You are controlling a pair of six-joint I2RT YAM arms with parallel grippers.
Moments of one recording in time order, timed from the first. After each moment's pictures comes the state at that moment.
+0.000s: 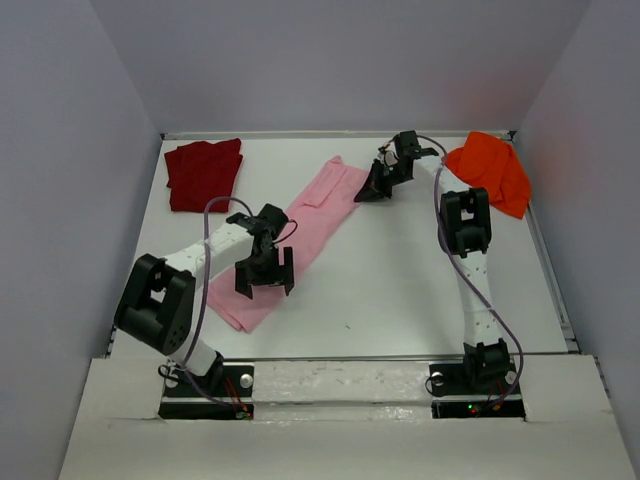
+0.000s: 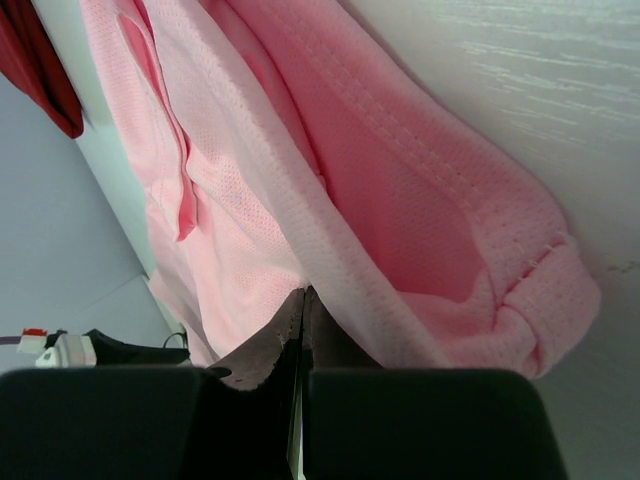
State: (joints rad) left arm -0.50 1.54 0.99 -0.91 0.01 -0.56; right arm 0.20 2.61 2.24 -0.73 -0.73 0.52
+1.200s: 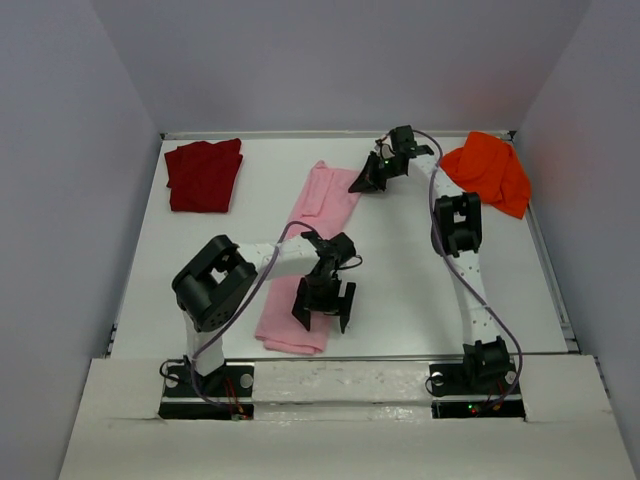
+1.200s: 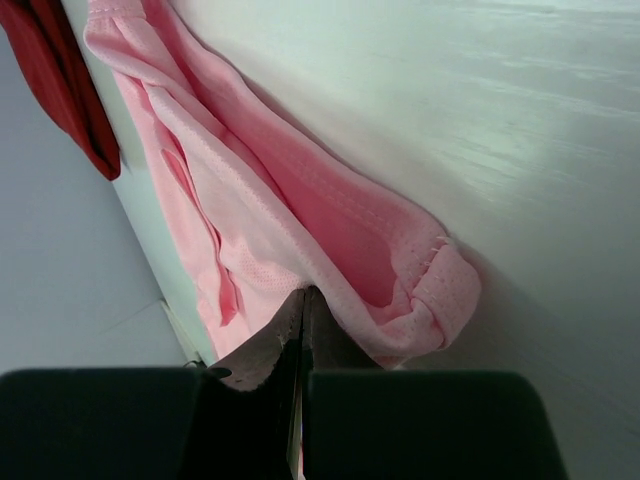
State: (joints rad) left arm -0.90 1.83 1.13 -0.86 0.31 -0.69; right arm 0.21 2.74 2.47 -0.72 -0.78 0.60
